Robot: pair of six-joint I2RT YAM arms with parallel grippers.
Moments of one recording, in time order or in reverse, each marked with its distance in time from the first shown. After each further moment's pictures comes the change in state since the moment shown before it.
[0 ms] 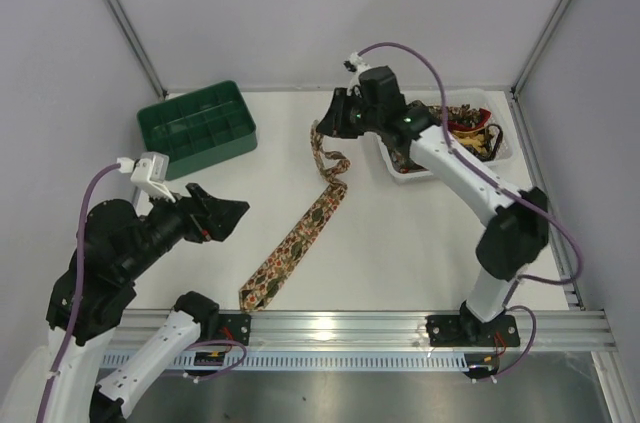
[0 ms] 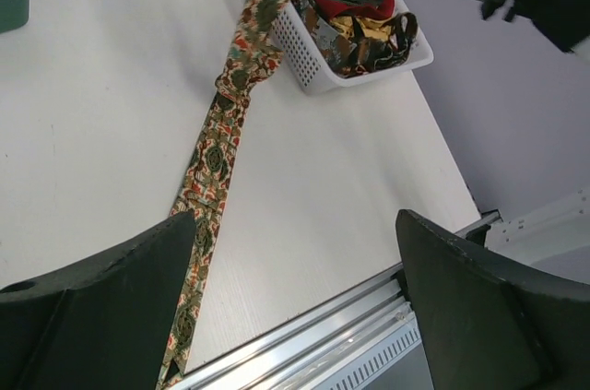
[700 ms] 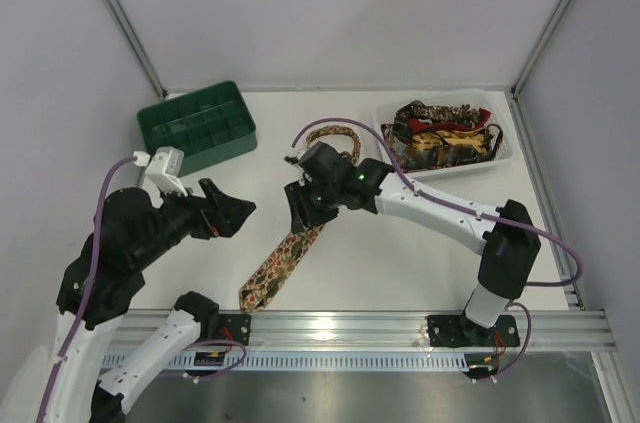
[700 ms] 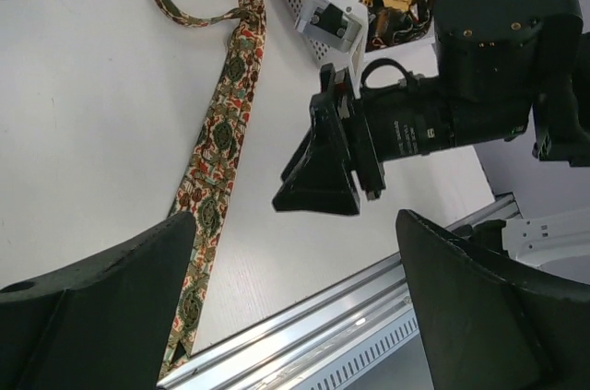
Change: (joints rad) left arm 0.000 0.053 -0.016 -0.026 0.015 0.011; right arm 0.365 0.037 -0.130 -0.330 0.103 -0.076
